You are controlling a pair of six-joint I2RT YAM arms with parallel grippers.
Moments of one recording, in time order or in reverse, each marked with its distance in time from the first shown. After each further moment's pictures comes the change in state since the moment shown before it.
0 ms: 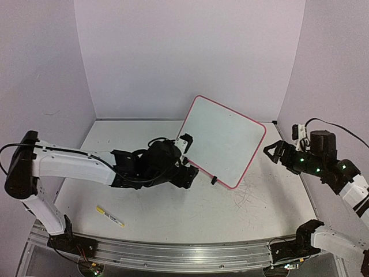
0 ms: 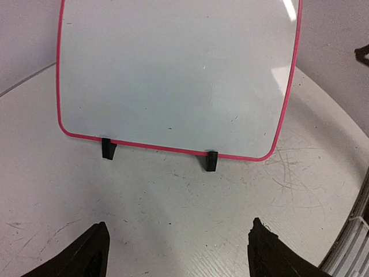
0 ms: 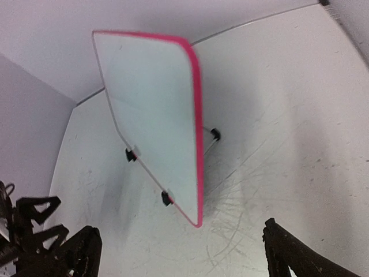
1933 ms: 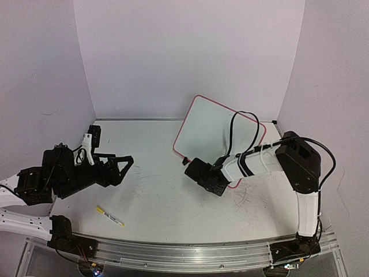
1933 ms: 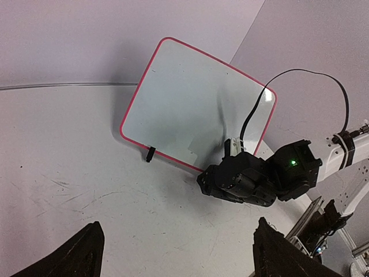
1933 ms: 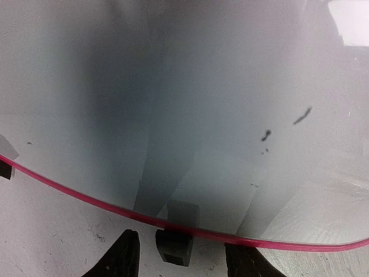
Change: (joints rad) left arm 0.006 -0.990 -0.480 -0.168 -0.074 -0.188; right arm 0.661 1.325 0.548 0.004 0.788 0.858
